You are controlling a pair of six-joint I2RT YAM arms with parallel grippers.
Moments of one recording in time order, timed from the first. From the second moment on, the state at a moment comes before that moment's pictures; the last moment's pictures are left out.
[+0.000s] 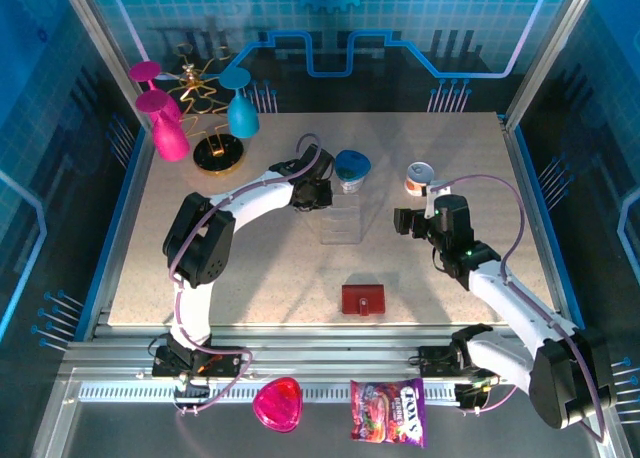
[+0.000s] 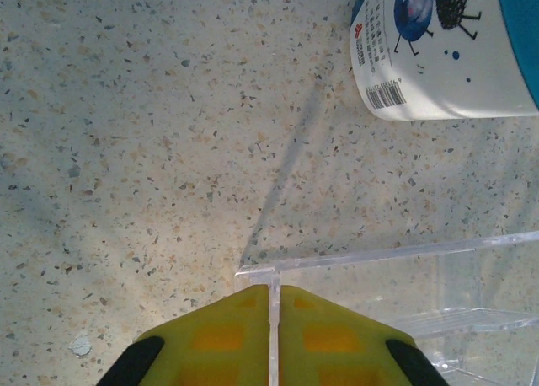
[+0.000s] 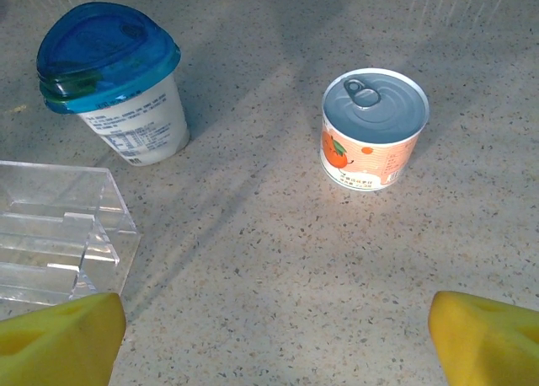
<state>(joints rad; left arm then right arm) -0.55 2.01 1.52 -0.57 -0.03 -0.64 0.30 1.03 0.57 -0.09 0.12 0.17</state>
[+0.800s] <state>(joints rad) -0.55 1.96 1.49 -0.57 -0.03 -0.64 0.34 1.02 0.63 -0.29 -0.02 0.28</state>
